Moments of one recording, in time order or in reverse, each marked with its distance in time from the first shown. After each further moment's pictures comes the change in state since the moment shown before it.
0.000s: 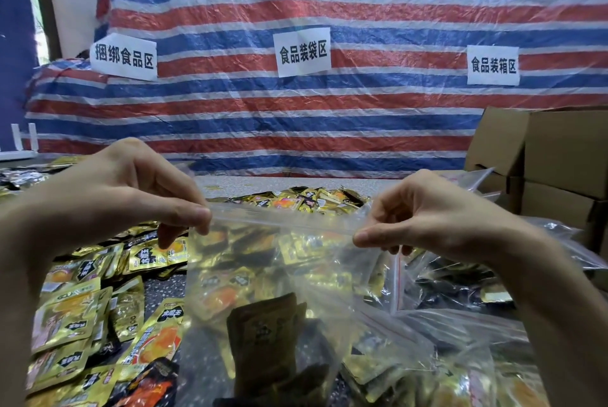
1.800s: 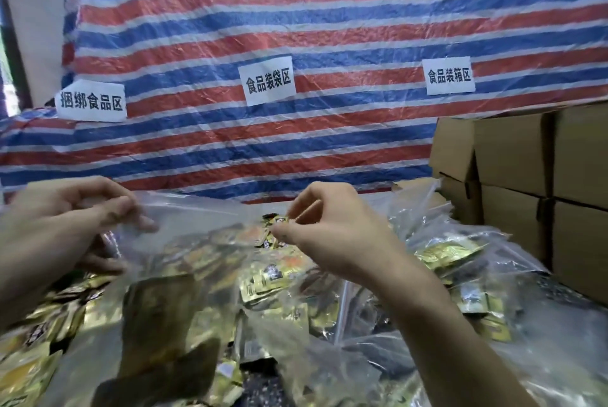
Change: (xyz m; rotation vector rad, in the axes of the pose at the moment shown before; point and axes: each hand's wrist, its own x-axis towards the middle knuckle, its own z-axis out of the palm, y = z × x) left_hand 0.050 0.034 0.042 -0.001 0.619 -0.350; right_hand 0.013 0.003 0.011 0.019 0.400 0.106
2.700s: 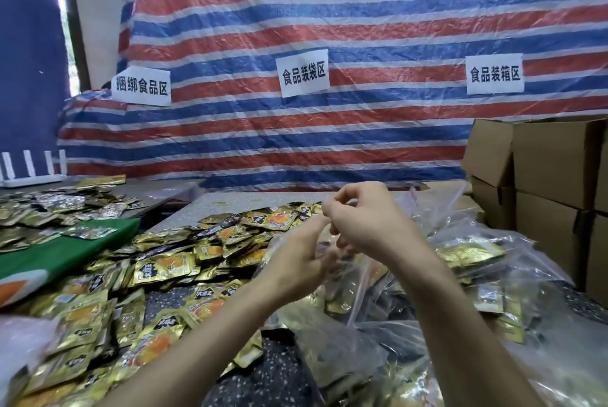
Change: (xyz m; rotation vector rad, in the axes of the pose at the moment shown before) left_hand -0.025 -0.030 0.170 0.150 -0.355 0.412; right_hand 0.007 0.008 -0.005 0.103 0.047 0.087
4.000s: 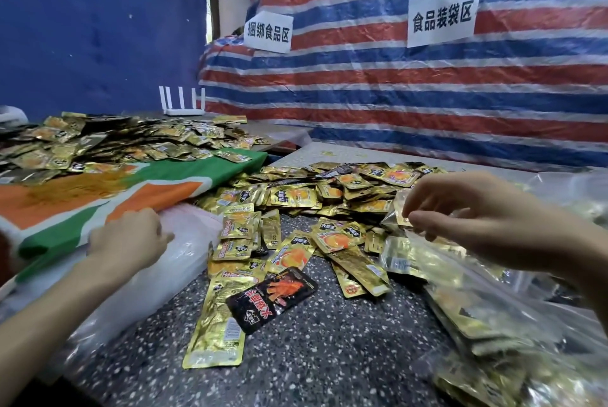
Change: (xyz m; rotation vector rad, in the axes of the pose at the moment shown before) left_hand -0.266 -0.123 -0.242 0.960 0.143 -1.131; right_hand -0.044 -0.041 0.047 -0.213 -0.606 -0.486
